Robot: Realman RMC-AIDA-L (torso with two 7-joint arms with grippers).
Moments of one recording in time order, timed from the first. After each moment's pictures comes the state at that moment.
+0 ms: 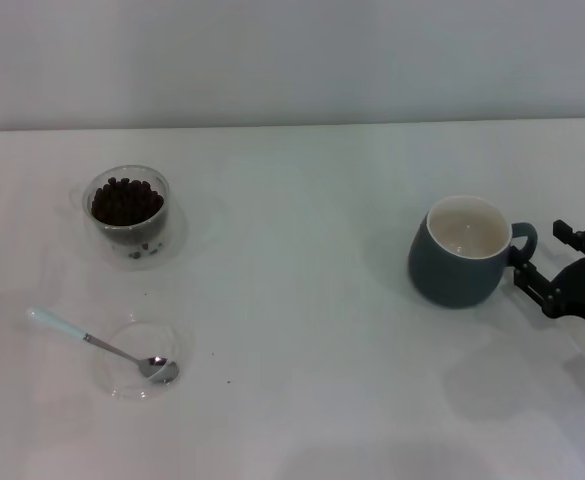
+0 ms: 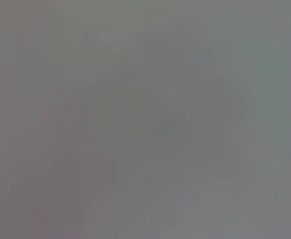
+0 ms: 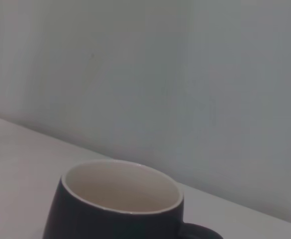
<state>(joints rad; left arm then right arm) -0.36 -2.08 0.61 0.02 0.58 1.36 -0.39 0.27 2.01 -1.79 -0.17 -0.07 -1.05 0.21</state>
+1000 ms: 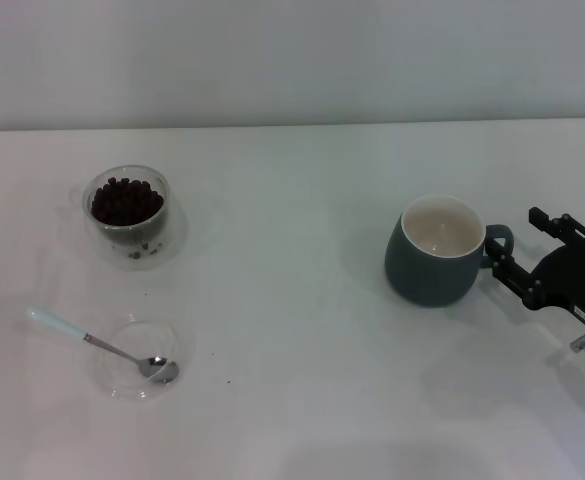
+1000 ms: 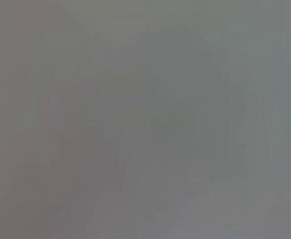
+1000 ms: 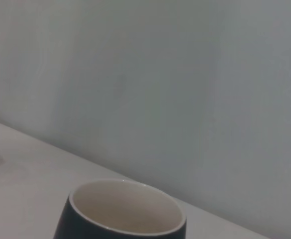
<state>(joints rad) -0.36 -2.08 0.61 0.02 0.58 1.36 -0.39 0.29 2.01 -1.82 -0.19 -0.08 -1.09 0.20</state>
